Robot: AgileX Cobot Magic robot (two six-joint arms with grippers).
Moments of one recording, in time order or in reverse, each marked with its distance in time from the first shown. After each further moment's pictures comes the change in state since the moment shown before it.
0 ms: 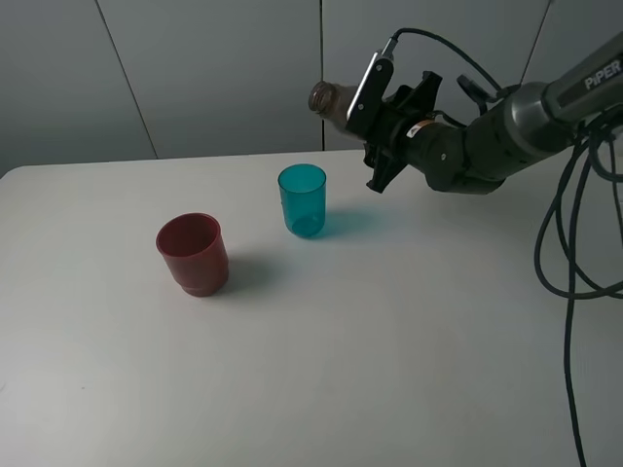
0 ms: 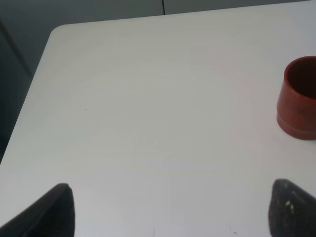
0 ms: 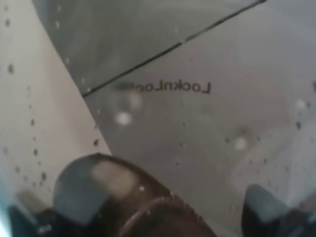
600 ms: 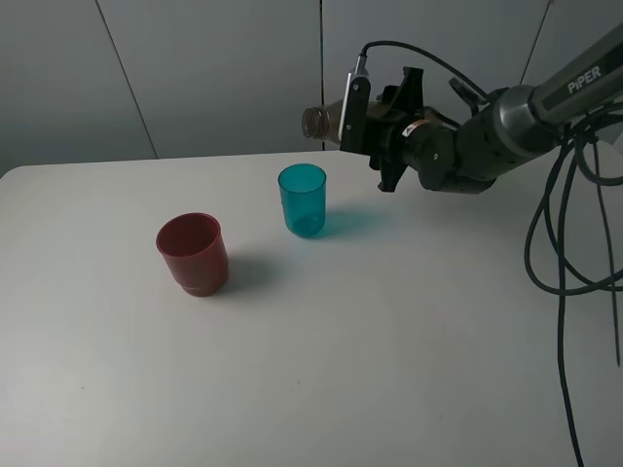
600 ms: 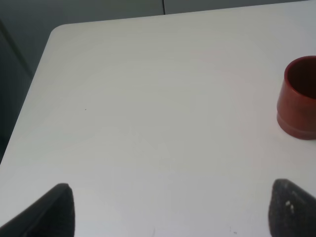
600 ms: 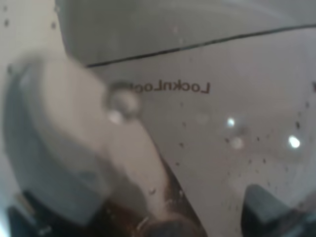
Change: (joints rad) left arm 0.000 0.000 0.000 0.000 0.000 0.000; right arm 0.000 0.026 -0.028 0.013 -0.019 -0.313
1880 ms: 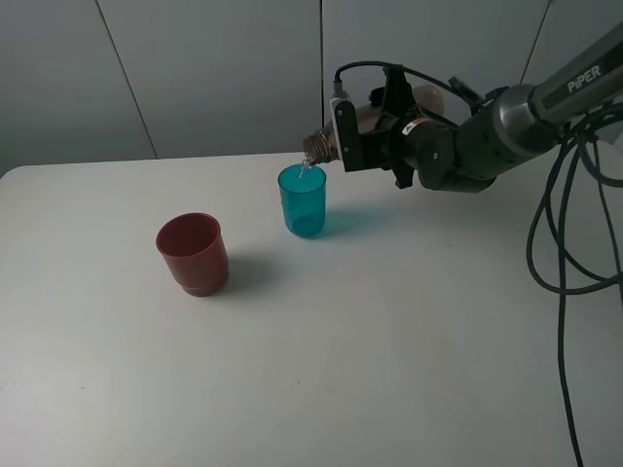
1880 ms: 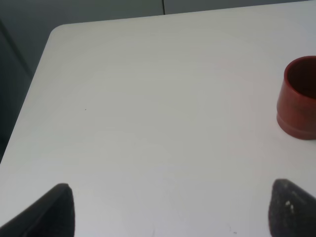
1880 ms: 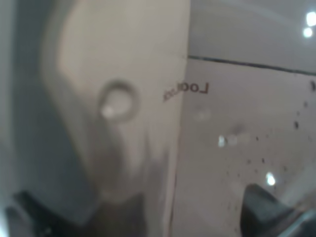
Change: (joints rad) left arm 0.000 0.000 0.000 0.000 0.000 0.000; right arm 0.000 0.000 -0.004 -0.004 -0.013 -0.323
